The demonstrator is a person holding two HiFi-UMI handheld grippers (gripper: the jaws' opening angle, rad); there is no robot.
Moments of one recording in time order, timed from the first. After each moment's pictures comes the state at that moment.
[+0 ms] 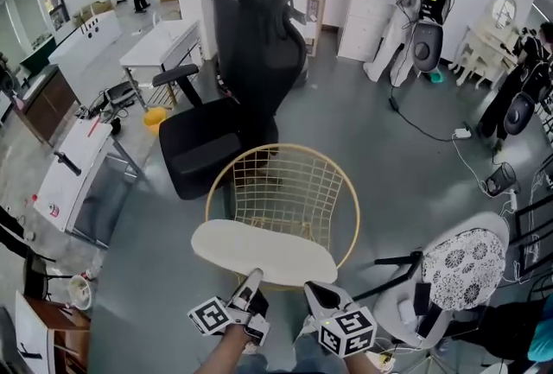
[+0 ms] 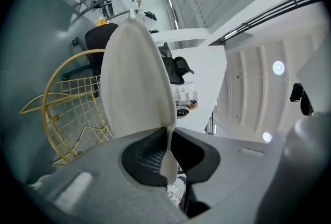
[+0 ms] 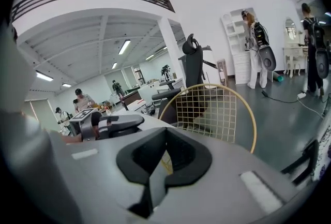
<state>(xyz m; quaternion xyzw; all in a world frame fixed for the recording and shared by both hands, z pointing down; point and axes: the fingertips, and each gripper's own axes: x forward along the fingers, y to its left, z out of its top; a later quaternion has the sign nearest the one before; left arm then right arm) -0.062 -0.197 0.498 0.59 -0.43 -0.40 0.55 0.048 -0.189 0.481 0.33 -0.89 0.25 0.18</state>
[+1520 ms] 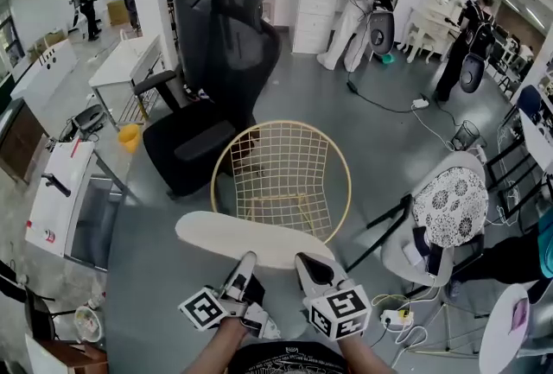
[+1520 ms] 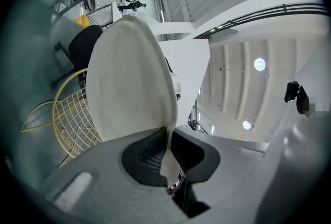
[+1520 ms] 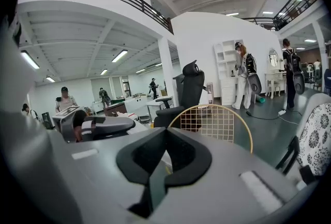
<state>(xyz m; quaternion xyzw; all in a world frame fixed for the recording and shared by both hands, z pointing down) -0.132 -0.105 0.426 0.68 -0.37 -0.36 0.52 -0.034 -0.100 0.410 0.44 -0.88 0.16 0.12</state>
